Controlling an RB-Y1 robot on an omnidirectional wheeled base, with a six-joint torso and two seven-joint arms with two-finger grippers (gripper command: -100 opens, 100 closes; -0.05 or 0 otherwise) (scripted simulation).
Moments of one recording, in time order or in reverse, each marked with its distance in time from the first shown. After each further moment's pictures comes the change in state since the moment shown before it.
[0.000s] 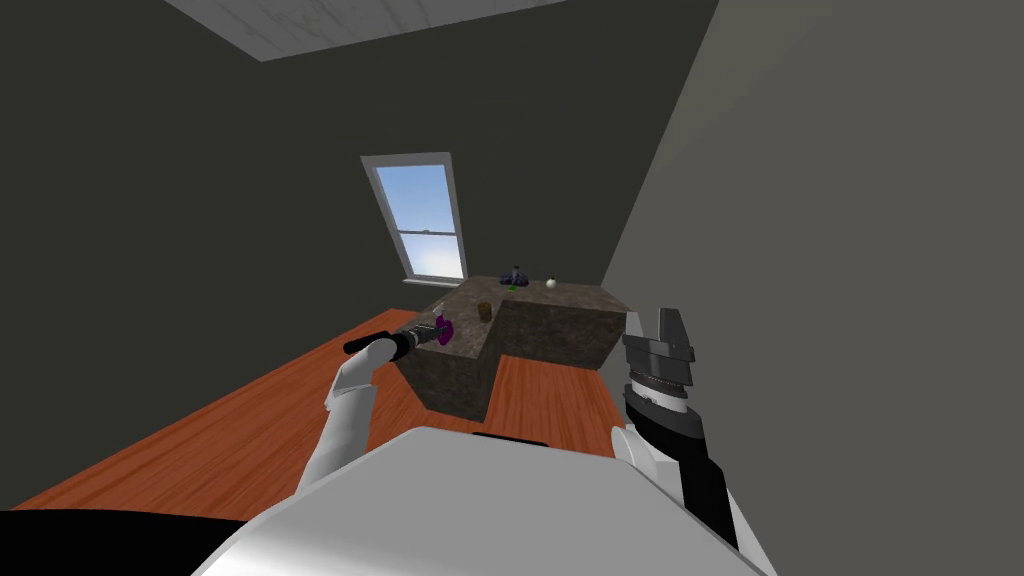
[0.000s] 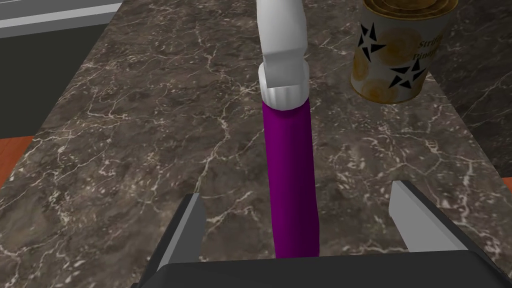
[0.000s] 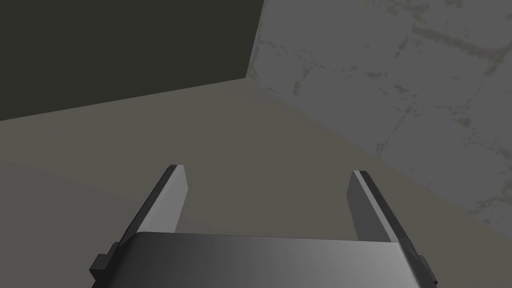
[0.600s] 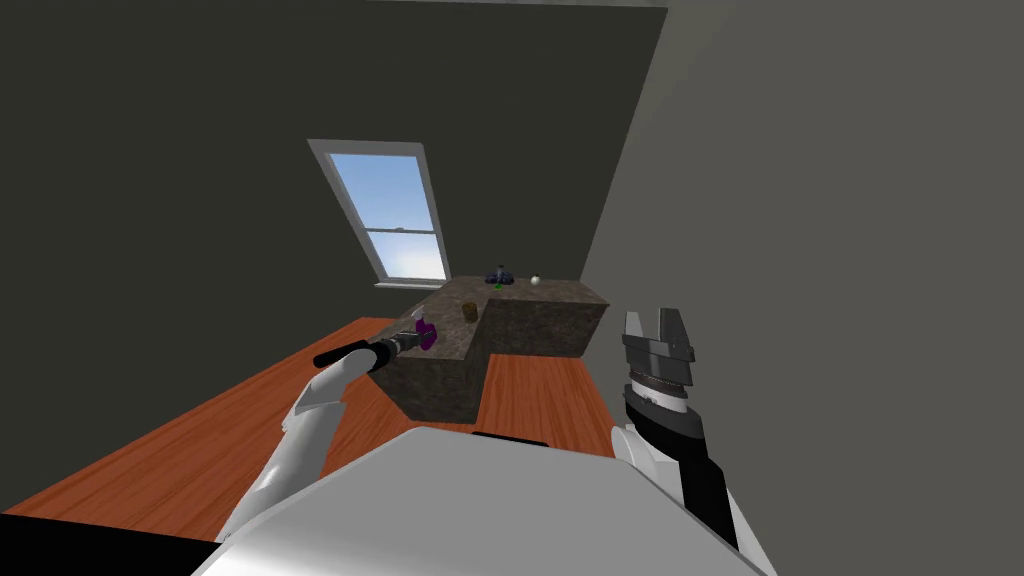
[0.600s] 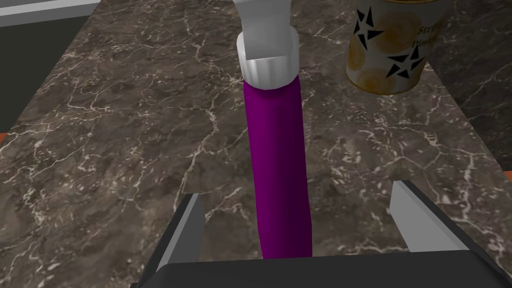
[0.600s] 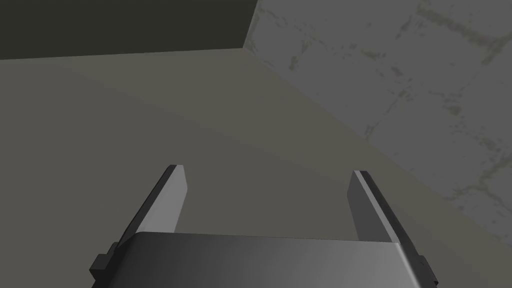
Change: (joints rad) left arm 0.134 0.150 -0.025 0.069 0.118 -0.148 0.072; right arm 0.000 0.000 0.000 0.000 0.000 0.000 0.000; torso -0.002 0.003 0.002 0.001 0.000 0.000
